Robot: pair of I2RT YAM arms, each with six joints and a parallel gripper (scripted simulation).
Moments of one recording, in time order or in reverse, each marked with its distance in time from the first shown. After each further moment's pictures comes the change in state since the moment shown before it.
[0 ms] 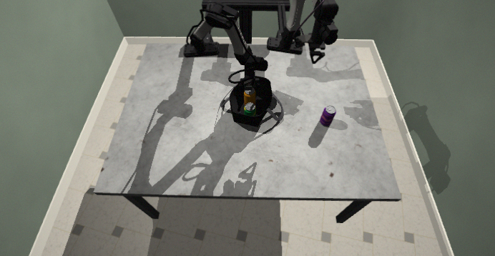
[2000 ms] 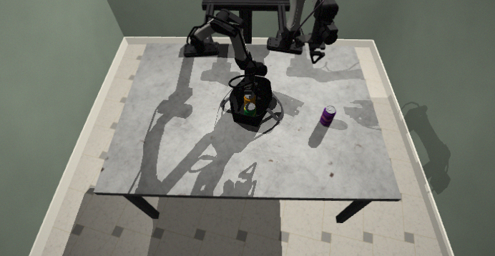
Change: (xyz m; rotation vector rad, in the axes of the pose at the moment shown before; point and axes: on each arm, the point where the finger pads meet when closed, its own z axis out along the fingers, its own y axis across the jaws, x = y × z) left arm 0.000 0.000 0.000 0.000 0.000 0.000; right arm 0.021 -0.001 0.028 0.002 -0.002 0.000
